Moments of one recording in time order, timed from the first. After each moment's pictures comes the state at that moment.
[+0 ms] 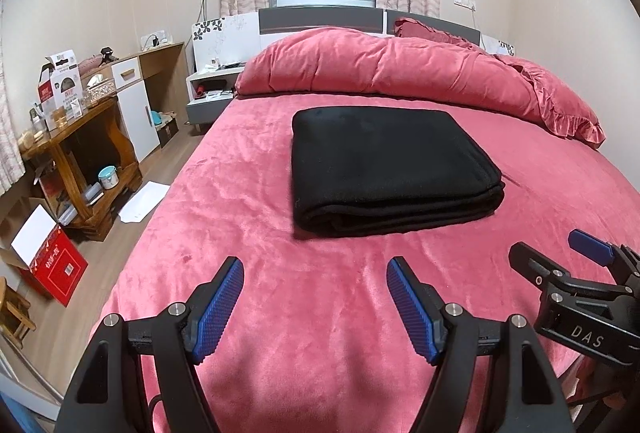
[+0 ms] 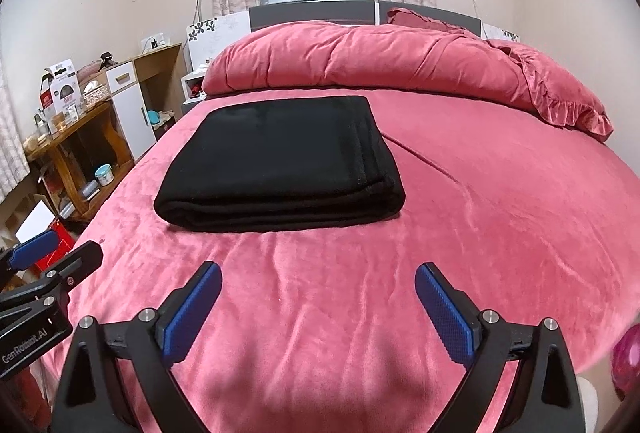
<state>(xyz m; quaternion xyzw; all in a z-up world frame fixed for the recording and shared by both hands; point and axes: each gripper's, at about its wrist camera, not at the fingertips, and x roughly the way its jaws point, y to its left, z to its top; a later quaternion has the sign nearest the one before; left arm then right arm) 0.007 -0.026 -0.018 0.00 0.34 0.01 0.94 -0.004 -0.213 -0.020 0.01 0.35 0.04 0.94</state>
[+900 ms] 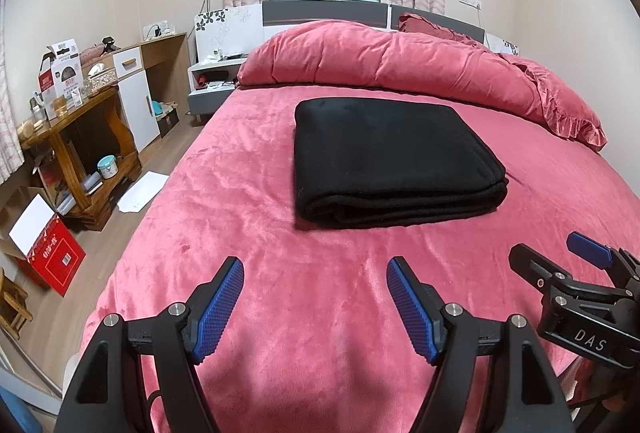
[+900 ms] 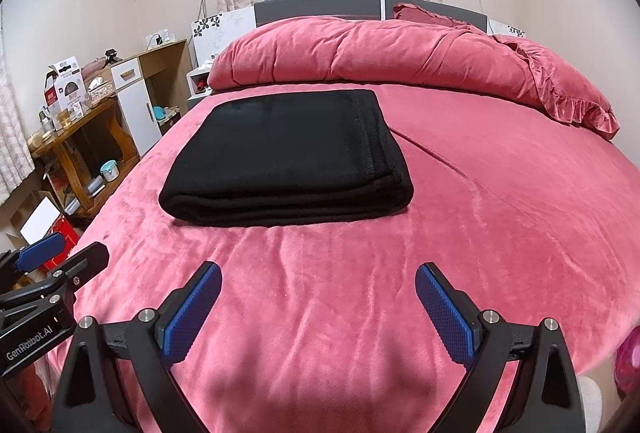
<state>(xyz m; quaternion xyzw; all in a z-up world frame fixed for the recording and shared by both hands) 0.008 -0.021 -0.022 -0.01 0.35 0.02 0.94 -0.006 -0.209 -0.023 0.02 0.35 0.05 0.93</state>
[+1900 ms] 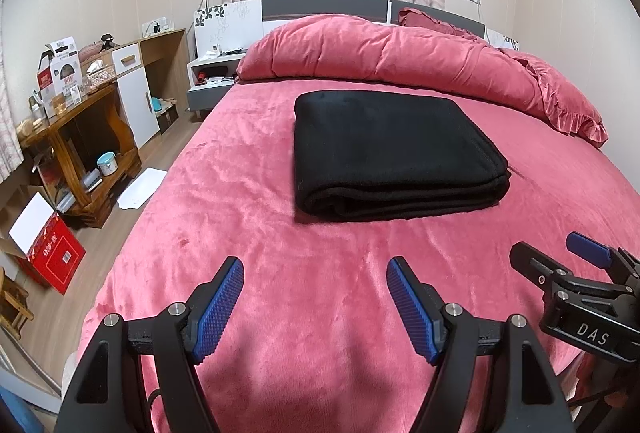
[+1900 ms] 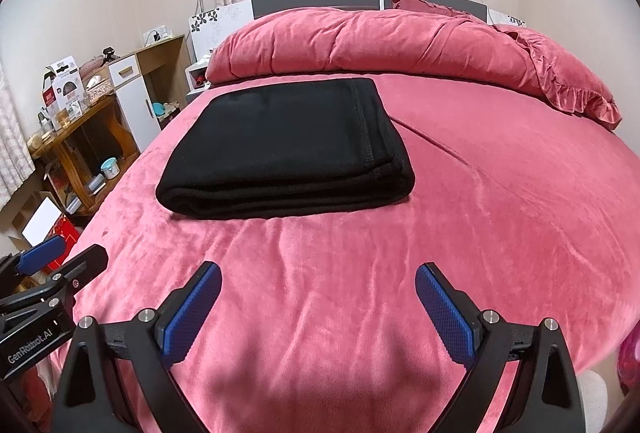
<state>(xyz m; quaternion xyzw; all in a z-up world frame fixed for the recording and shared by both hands) 0.009 -0.017 -0.029 -0.01 0.36 0.01 0.93 0.000 -0.214 -0.029 0.02 0.37 0.06 0.93</state>
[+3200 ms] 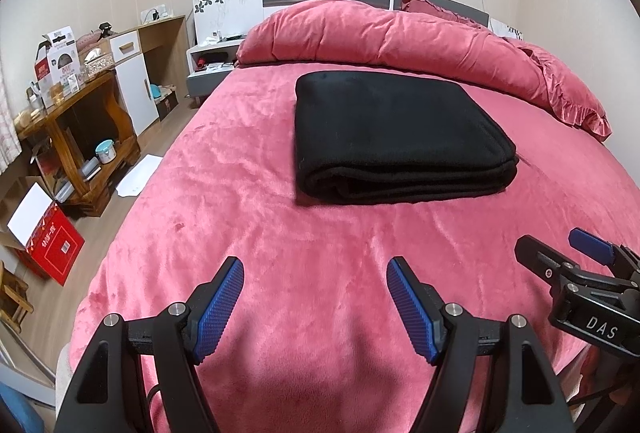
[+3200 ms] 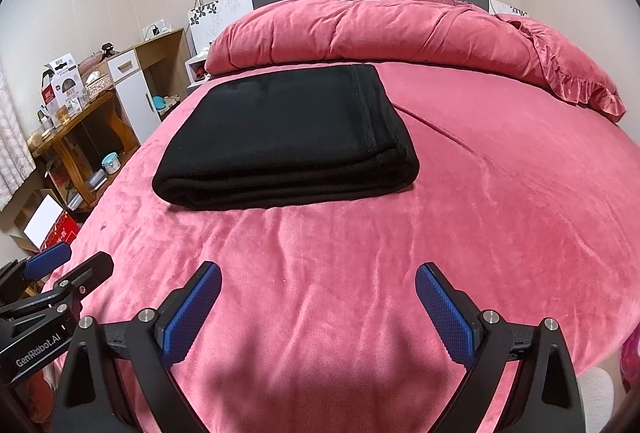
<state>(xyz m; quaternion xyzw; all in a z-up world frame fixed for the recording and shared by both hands) 0.016 -0.016 -0.043 -0.01 0.38 0.01 0.92 0.004 -0.213 -0.039 0.03 0.38 0.06 0.92</state>
